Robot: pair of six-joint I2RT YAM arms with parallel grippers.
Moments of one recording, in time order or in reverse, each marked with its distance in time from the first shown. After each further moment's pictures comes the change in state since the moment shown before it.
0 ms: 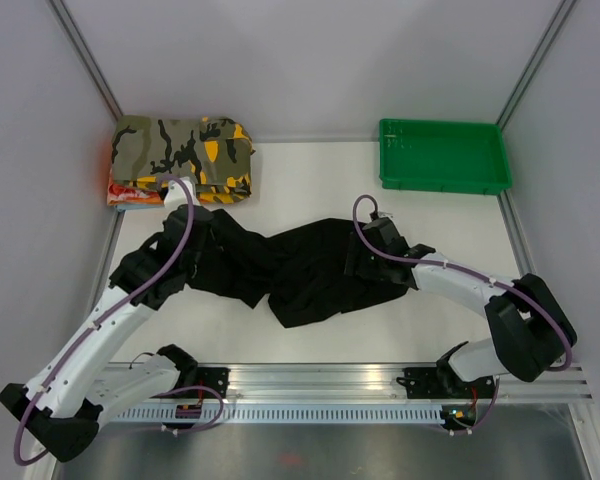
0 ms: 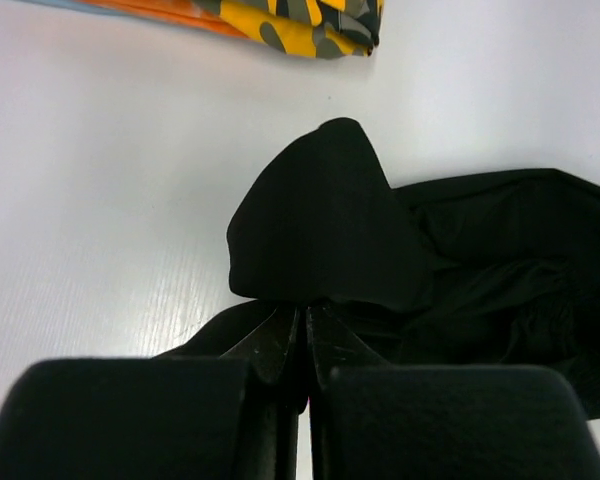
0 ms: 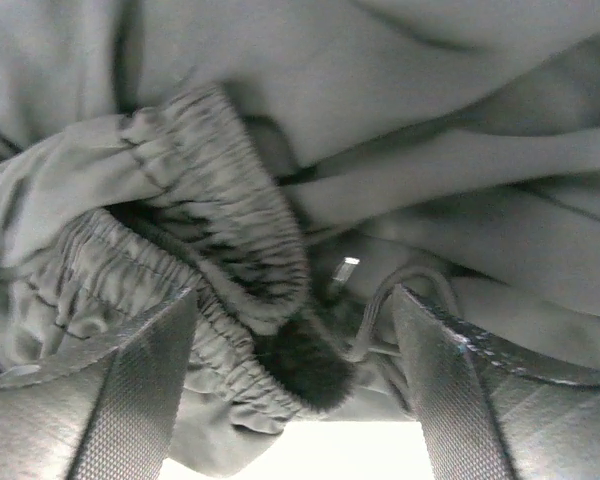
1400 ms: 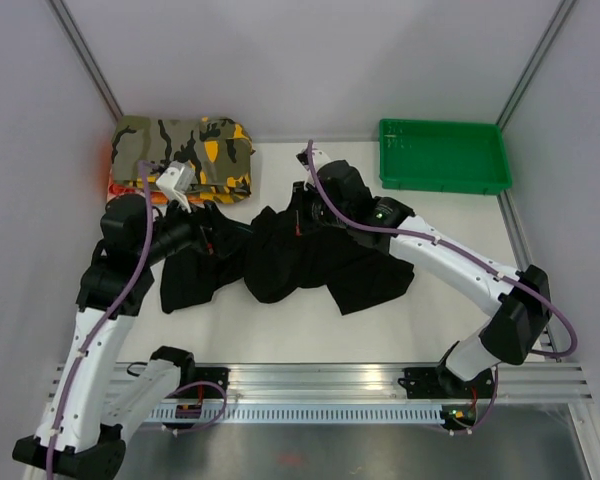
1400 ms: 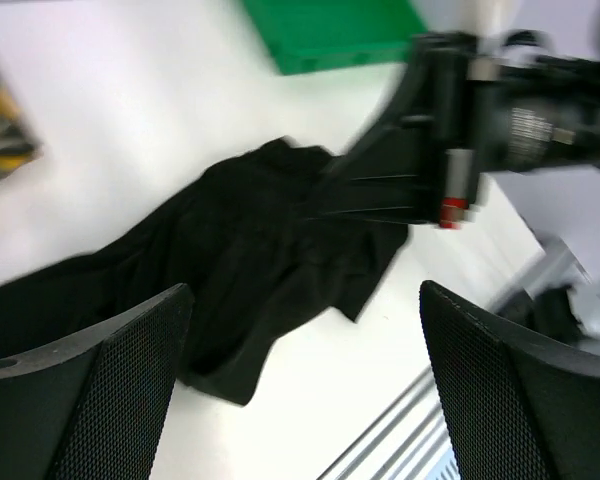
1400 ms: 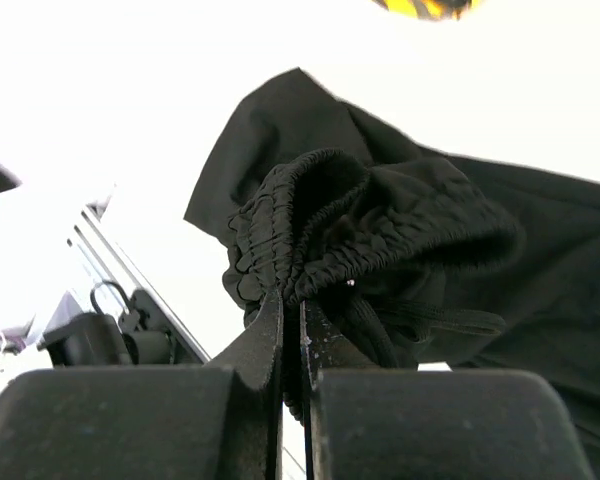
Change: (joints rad) left arm 0.358 -0.093 0.032 0.219 1.017 0.271; right arm 0.246 0.139 0.711 -0.114 -0.208 -0.158
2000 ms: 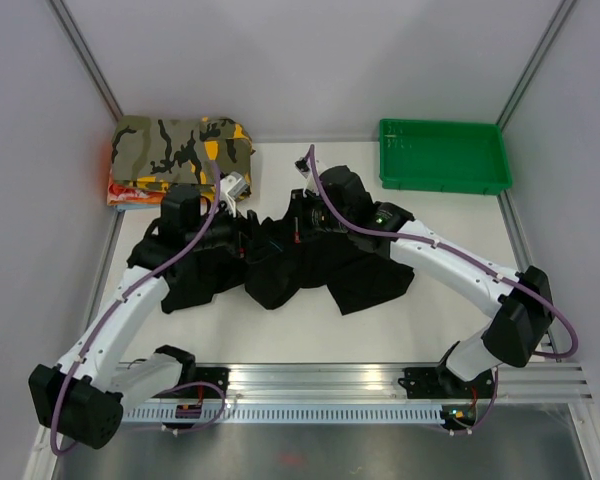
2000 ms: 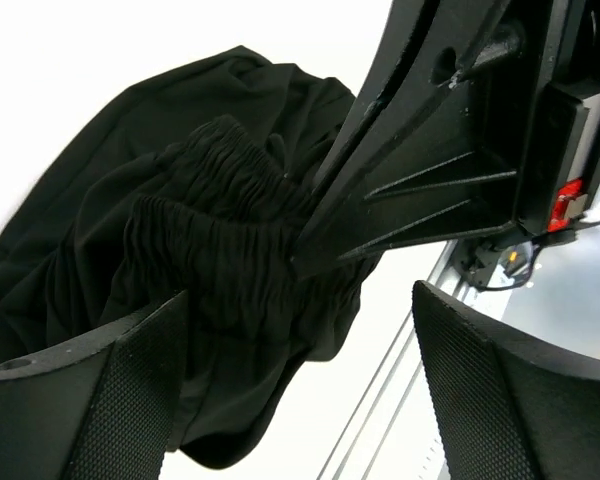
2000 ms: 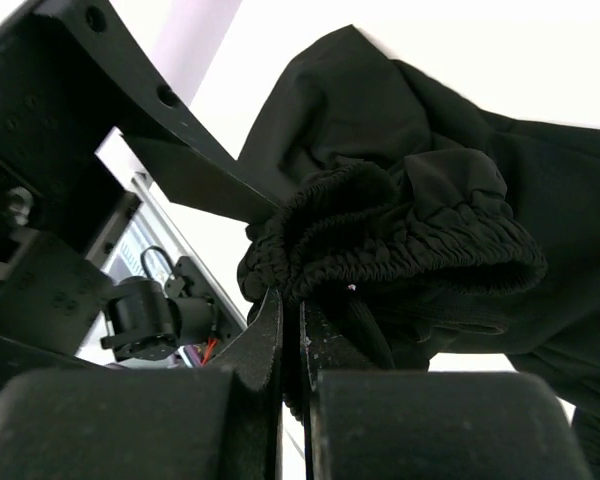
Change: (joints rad) left arm -0.091 0.213 -0.175 0.225 0.271 0.115; right arm -0.005 -0.015 -0.077 0.056 -0.127 0.069
